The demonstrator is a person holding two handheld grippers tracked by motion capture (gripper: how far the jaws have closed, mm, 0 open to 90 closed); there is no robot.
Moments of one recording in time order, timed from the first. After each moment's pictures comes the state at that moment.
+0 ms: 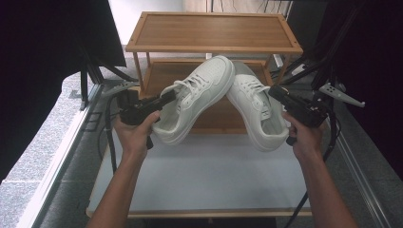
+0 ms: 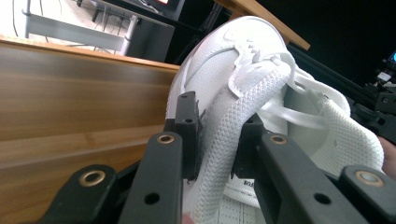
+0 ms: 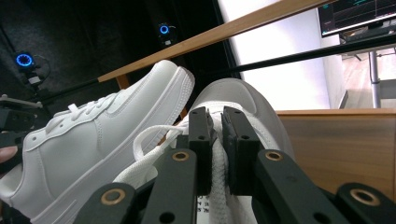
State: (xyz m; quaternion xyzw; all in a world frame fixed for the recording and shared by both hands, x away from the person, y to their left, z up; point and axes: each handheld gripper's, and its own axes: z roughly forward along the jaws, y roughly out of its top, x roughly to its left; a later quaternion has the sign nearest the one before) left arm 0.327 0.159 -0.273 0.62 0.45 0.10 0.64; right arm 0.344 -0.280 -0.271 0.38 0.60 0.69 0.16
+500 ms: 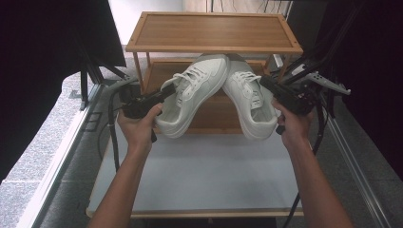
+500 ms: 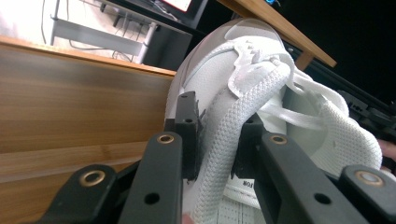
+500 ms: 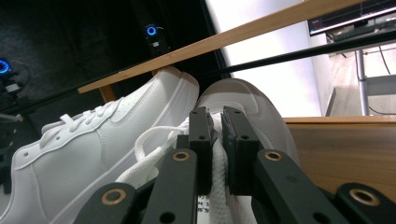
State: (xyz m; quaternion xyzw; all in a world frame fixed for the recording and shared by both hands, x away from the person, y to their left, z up) left arm 0.343 0.155 -0.273 0.59 0.49 0.11 0.63; right arm 0.368 -0.255 -0.262 0.41 0.59 0.68 0.17
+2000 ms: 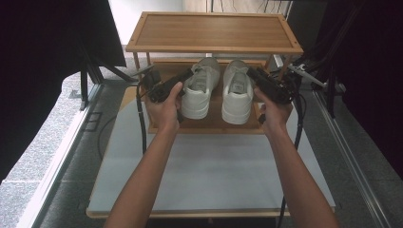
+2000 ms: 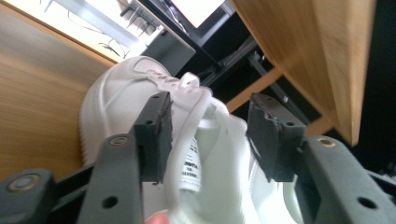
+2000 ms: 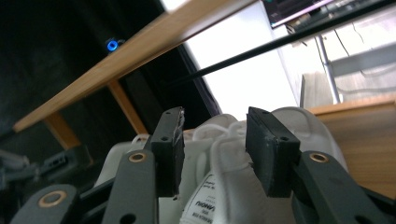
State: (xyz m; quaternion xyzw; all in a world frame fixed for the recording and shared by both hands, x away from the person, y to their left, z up) left arm 0.402 0.120 -0.291 0.50 0.56 0.04 0.66; right arm 0.403 -0.224 -0.271 0.47 0.55 0.66 0.19
